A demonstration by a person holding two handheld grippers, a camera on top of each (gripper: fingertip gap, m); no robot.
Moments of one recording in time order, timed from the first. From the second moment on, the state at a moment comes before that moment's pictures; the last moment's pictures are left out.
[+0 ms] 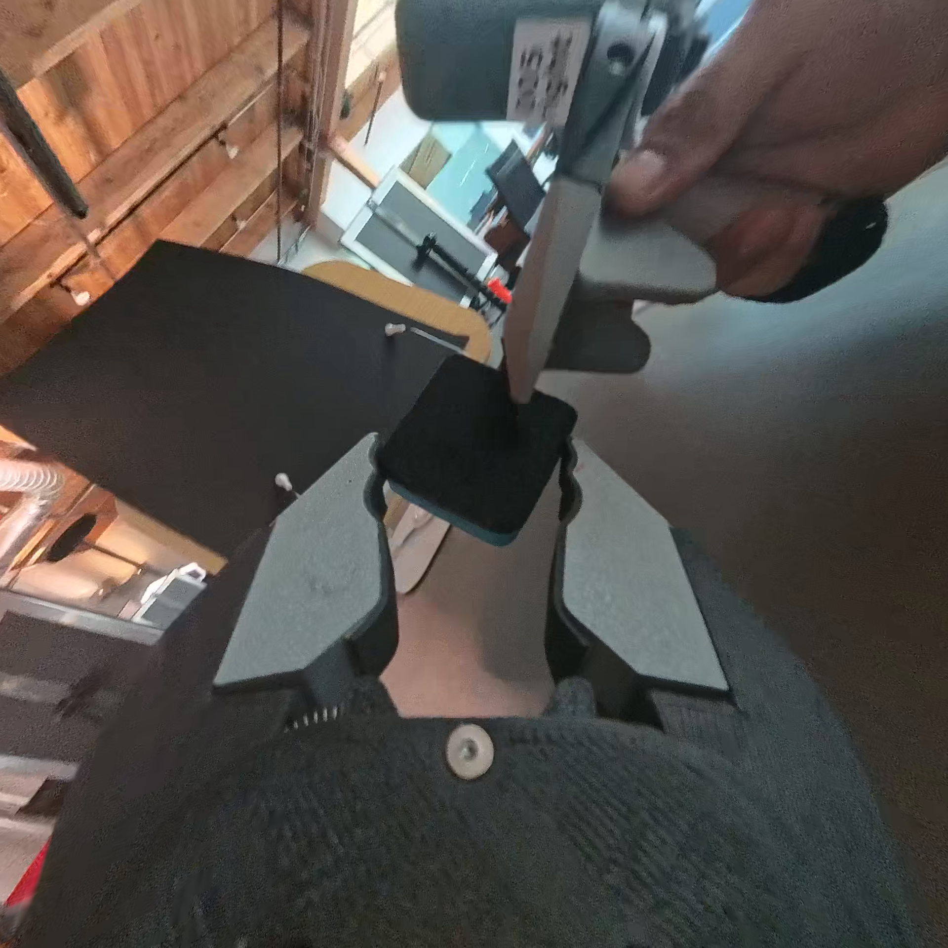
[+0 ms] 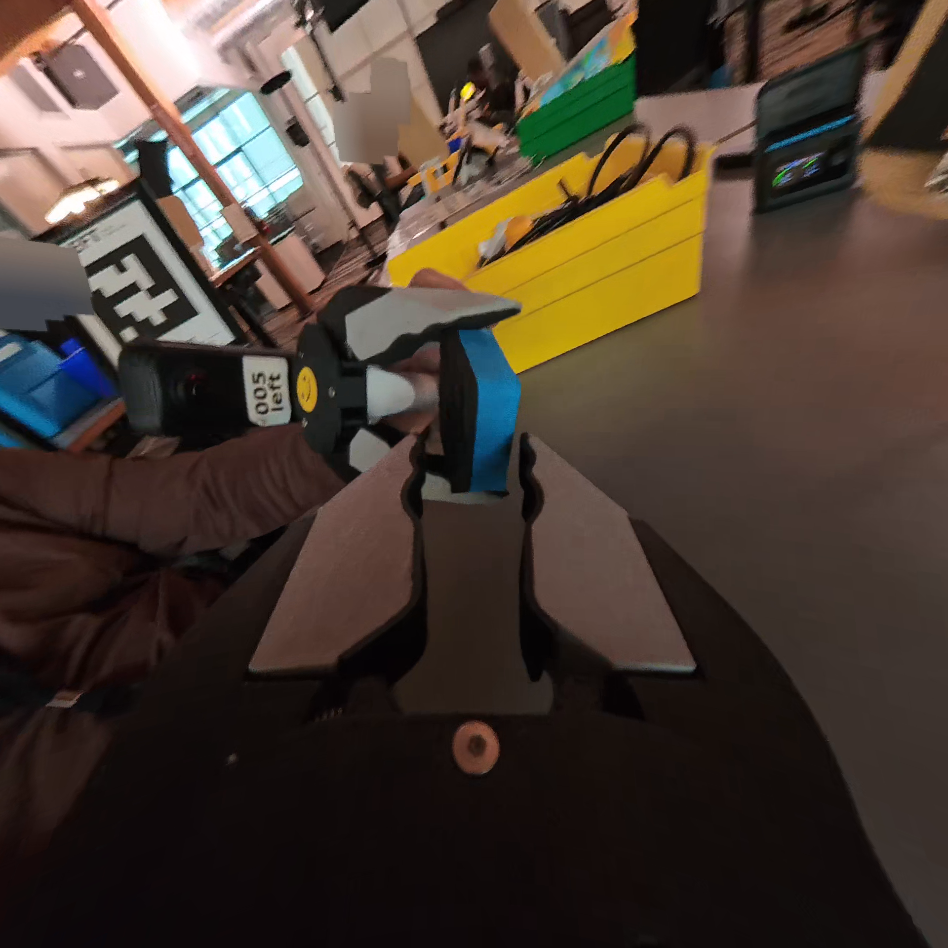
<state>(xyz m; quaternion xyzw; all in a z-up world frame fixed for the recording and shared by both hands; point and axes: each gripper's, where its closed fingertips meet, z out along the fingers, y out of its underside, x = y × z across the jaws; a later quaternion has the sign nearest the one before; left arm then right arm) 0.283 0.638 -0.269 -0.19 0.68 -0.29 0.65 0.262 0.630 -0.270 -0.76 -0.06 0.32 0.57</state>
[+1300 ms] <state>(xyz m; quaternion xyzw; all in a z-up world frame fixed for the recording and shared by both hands) 0.282 0.651 -0.267 -0.41 0.61 -0.57 0.38 0.274 0.661 -0.274 -0.67 -0.31 -0.48 0.48</state>
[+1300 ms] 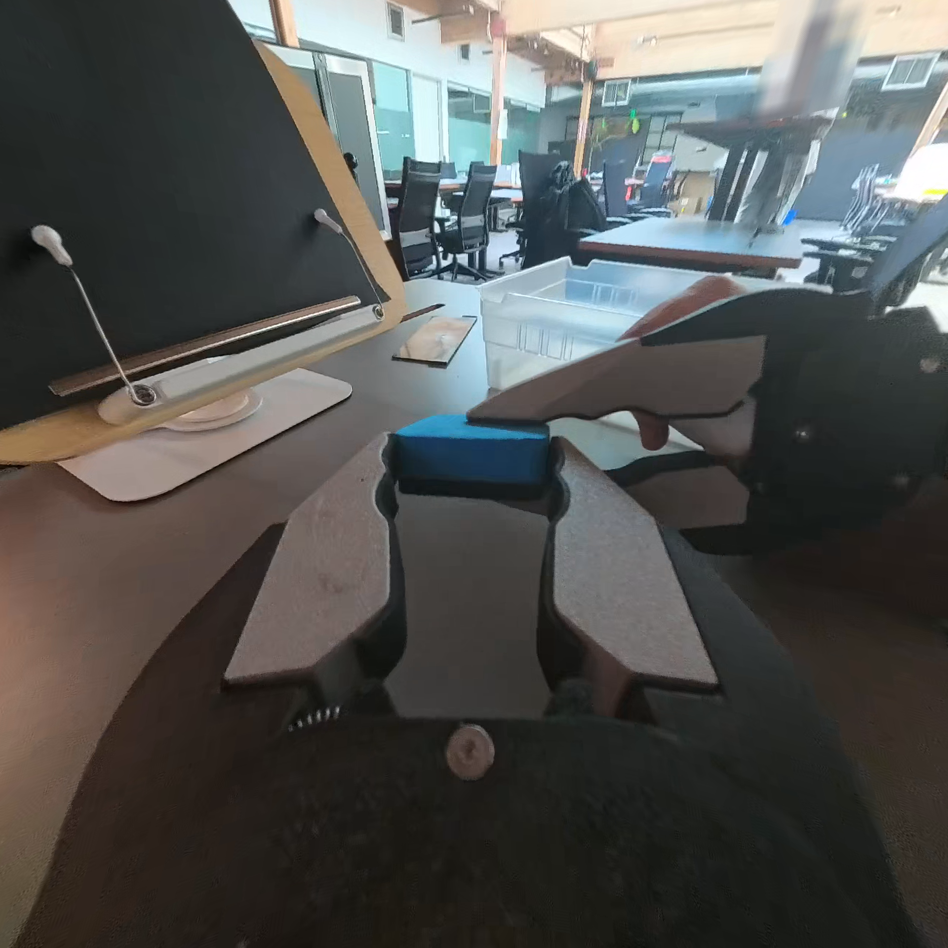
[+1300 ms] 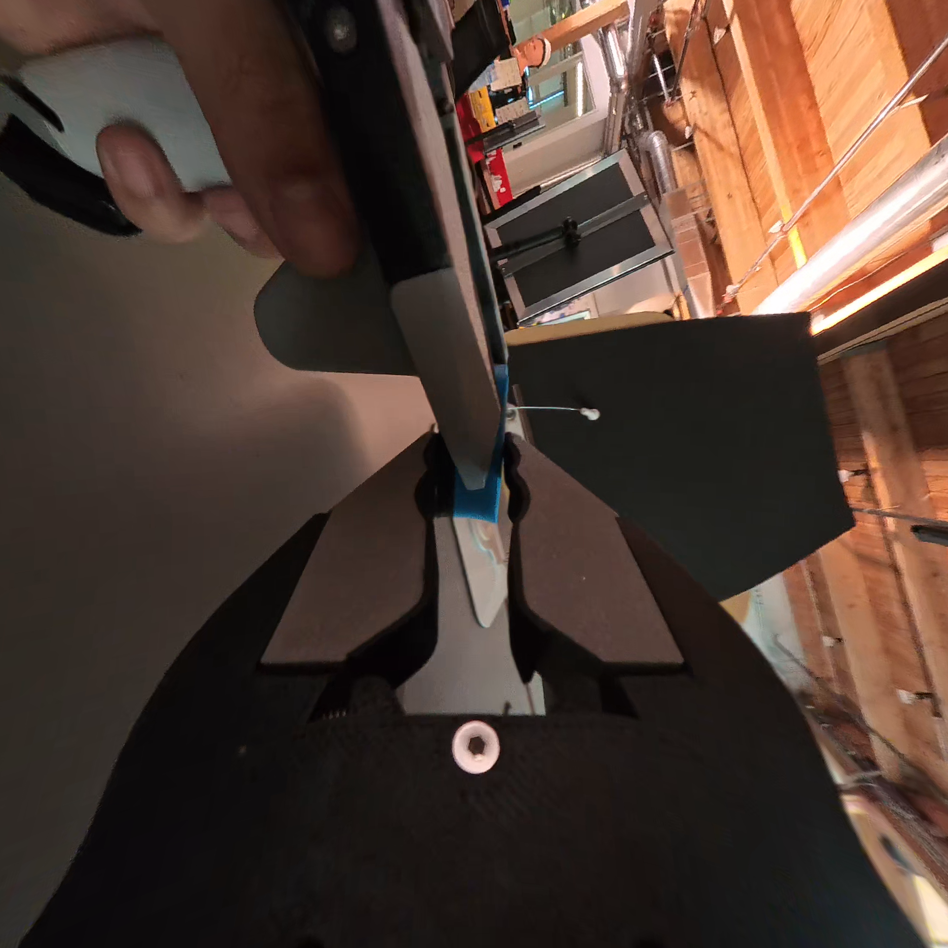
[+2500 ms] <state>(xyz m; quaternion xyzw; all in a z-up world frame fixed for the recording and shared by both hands) 0.252 0.618 -0.225 -0.20 0.60 -0.55 0.55 0.255 0.622 -0.223 -0.66 -0.06 0.36 0.66</state>
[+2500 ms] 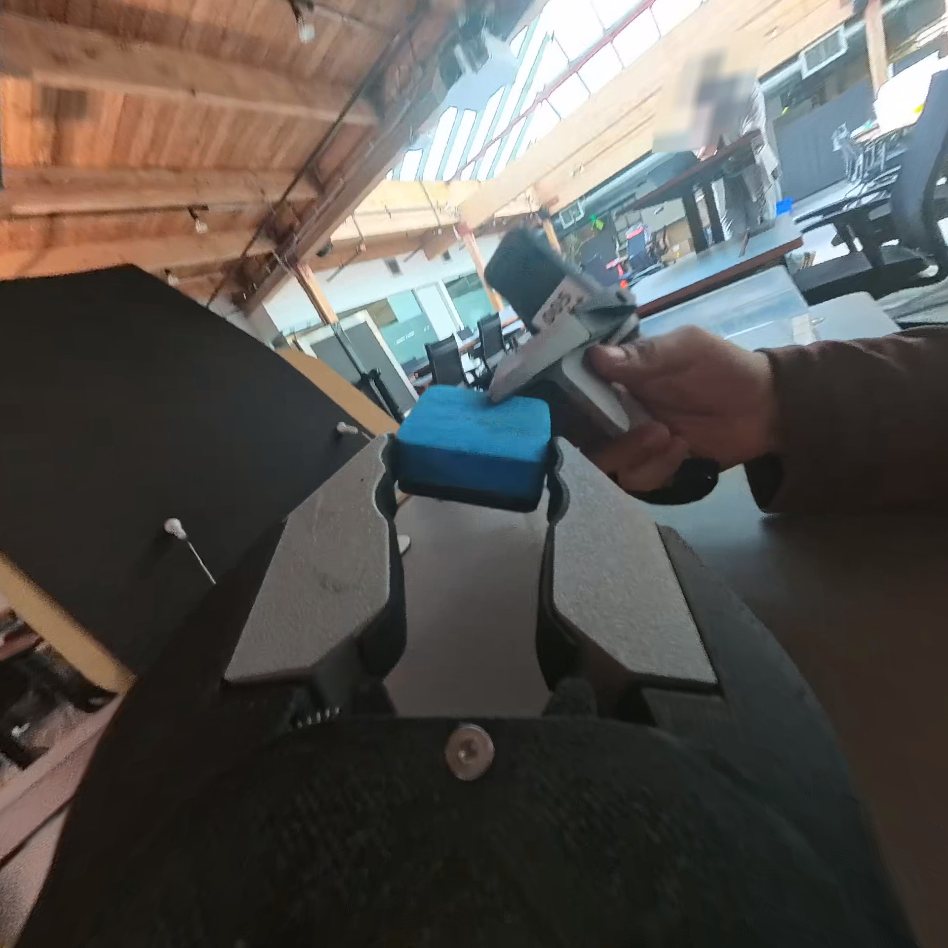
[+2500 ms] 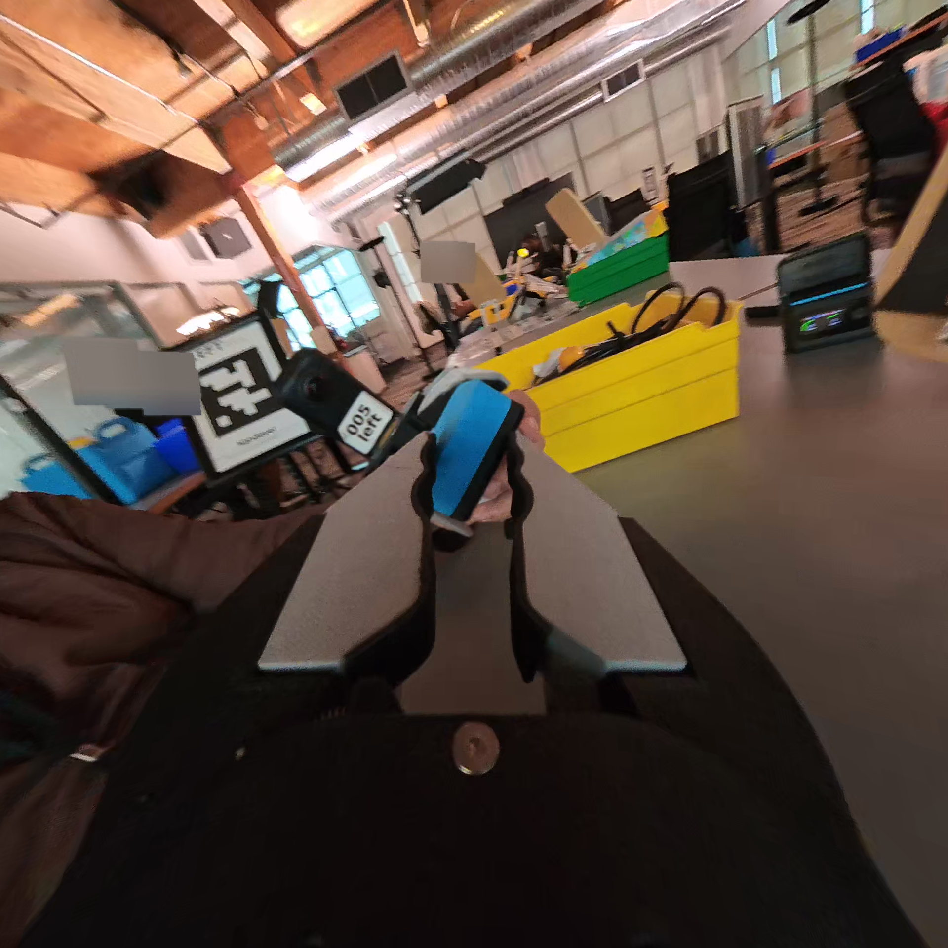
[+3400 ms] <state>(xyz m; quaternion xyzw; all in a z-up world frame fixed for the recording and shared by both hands) 0.266 0.628 -0.250 -0.40 0.55 -0.69 0.23 0.262 0.623 -0.233 -0.64 -0.28 -0.44 0.56</state>
